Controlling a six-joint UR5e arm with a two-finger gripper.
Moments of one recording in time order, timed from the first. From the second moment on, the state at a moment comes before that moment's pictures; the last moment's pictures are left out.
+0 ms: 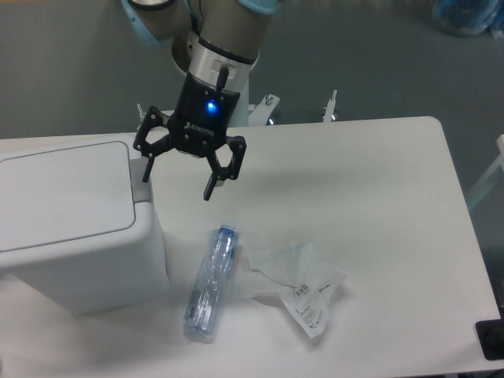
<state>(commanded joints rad) 2.43 -1.57 -1.80 -0.90 0.96 0.30</state>
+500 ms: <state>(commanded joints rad) 2.42 -1.57 -1.81 -0.90 0.96 0.30</state>
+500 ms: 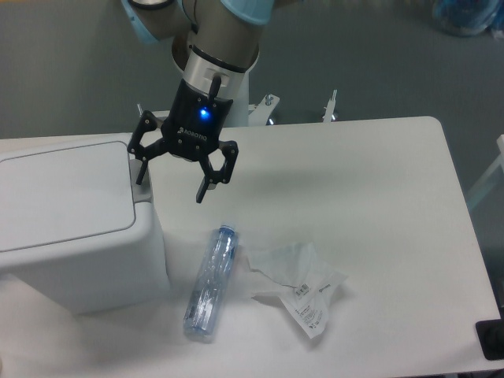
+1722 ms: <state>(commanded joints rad) 2.41 -1.58 -1.82 -0.90 0.96 0.30</state>
